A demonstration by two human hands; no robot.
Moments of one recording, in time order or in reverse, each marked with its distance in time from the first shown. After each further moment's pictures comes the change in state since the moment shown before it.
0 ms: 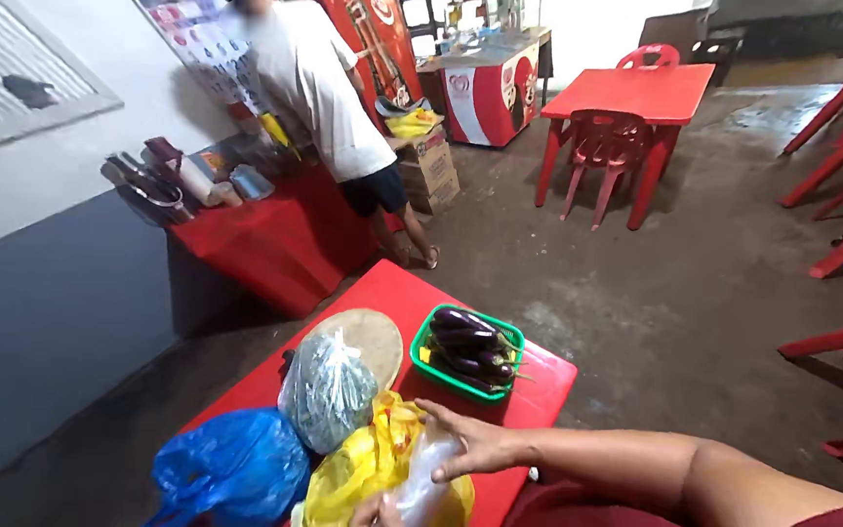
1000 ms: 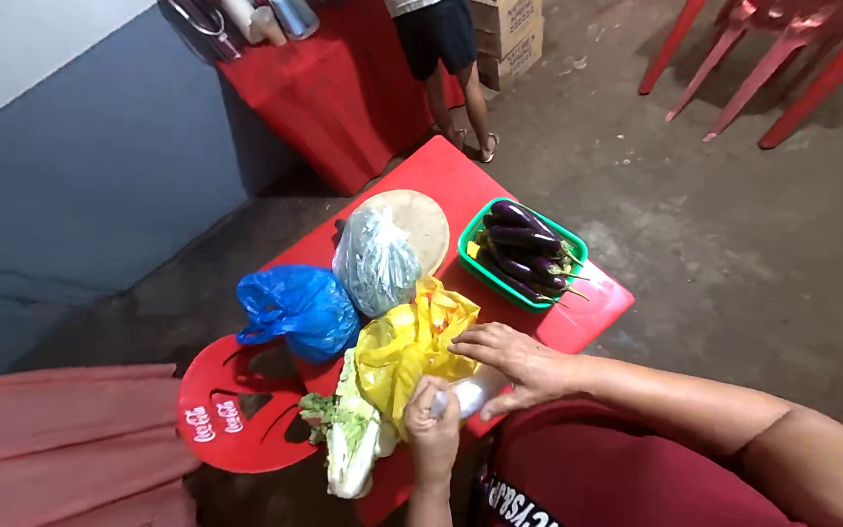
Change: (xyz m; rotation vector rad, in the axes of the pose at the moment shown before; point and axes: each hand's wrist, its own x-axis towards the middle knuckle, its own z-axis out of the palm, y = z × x) left_hand -0.020 -0.005 -0.023 0.019 -0.273 -0.019; right_hand -0.014 0.019 0.005 -0.583 -0.170 -0.343
